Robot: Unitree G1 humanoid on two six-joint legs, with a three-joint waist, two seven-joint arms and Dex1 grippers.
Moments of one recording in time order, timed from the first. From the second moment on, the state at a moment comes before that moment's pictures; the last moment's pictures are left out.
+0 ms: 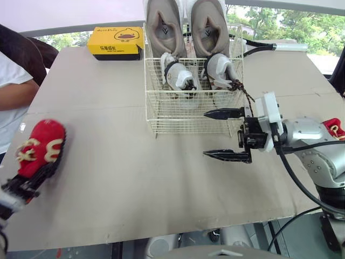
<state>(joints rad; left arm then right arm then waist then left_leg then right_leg) 0.17 0.69 0.78 0.14 -0.70 0.23 -0.89 -0.49 -0.63 0.07 -0.45 0.71 0.52 1.01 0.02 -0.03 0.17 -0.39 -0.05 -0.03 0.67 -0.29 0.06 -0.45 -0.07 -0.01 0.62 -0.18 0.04</state>
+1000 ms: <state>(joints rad) -0.82 0.69 -0.12 0.10 -0.40 -0.16 -1.53 -1.35 -0.88 0.41 -0.09 0.68 1.19 1.28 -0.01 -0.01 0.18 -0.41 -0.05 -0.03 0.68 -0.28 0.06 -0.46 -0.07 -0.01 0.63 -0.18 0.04</state>
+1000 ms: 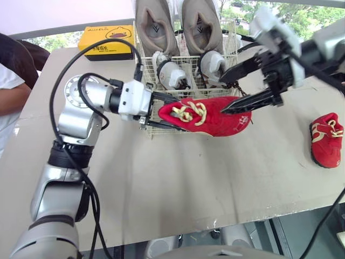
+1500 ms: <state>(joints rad) -0.80 0.68 -0.05 0.06 -0.56 0.10 -1.38 -1.26 -0.83 0.35 -0.05 0.67 1.33 1.27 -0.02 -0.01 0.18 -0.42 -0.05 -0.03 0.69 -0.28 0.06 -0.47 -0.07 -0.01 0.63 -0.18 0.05</state>
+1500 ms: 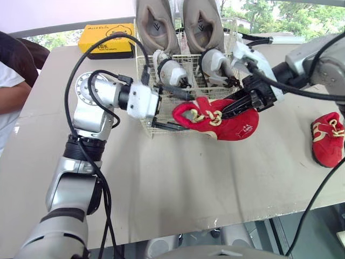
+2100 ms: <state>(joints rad) -0.30 0.52 0.21 -0.37 -1.54 0.98 -0.46 -0.86 -0.30 -0.33 -0.43 0.87 1.61 0.64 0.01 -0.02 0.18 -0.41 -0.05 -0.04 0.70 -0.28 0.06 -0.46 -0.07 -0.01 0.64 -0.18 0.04</state>
